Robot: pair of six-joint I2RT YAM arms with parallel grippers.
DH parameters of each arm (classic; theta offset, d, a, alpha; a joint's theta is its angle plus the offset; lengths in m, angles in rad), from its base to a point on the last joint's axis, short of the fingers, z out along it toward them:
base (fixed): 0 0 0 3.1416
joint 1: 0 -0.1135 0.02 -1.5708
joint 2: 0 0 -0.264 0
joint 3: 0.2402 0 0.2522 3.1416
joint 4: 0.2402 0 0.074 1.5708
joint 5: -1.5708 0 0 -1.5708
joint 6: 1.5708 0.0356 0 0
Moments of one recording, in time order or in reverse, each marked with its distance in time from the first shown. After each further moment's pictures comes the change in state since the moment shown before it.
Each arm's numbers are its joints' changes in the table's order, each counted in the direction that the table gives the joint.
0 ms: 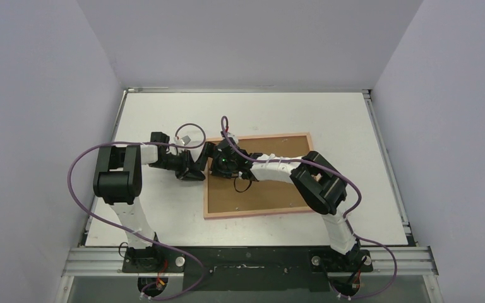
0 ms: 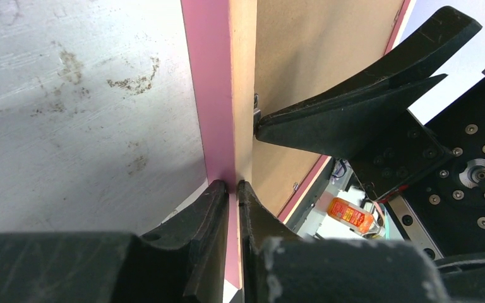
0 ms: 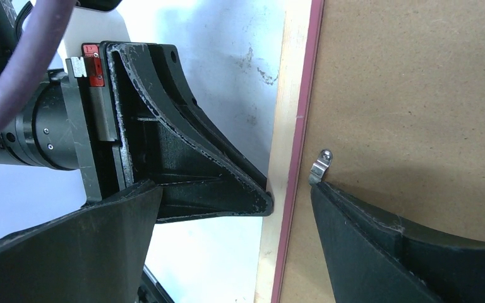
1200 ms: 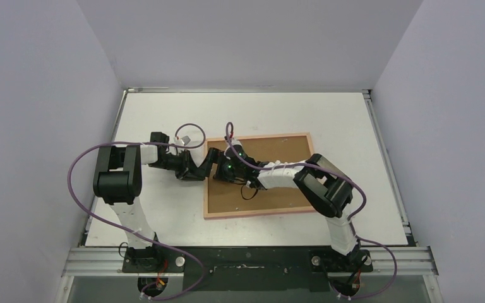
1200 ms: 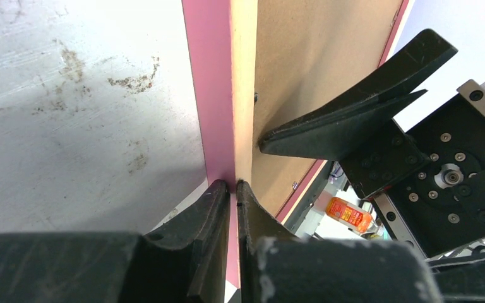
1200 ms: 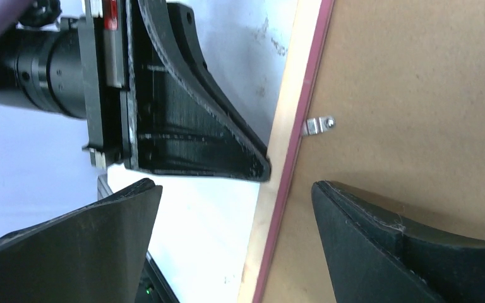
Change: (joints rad) left arm -0.003 -0.003 0.000 -0.002 -0.008 -0.005; right arm -0.005 0.045 -0.156 -0.207 0.021 -0.022
